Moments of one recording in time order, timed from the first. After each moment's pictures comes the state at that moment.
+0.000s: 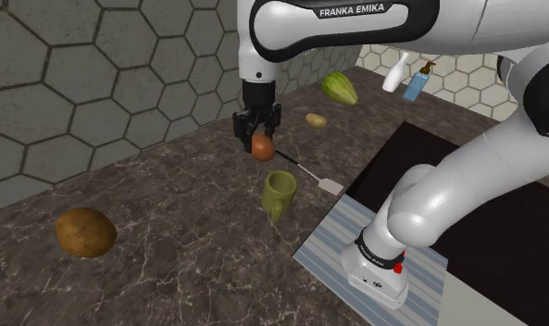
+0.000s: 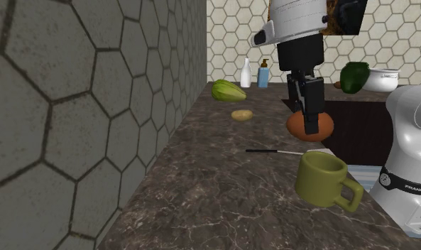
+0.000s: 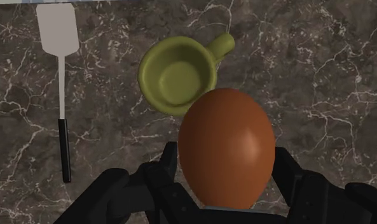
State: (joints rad) arm 0.04 -0.29 0.22 -2.17 0.19 1.68 0.28
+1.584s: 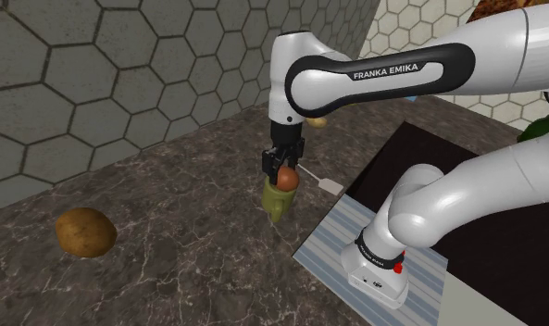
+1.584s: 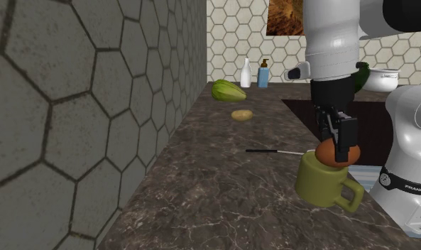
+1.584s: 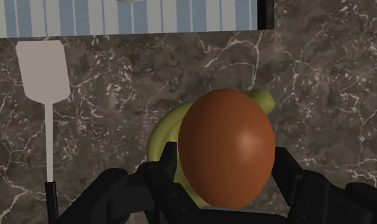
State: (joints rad) arm 0.06 -0.53 0.21 -2.55 0.24 1.83 0.23
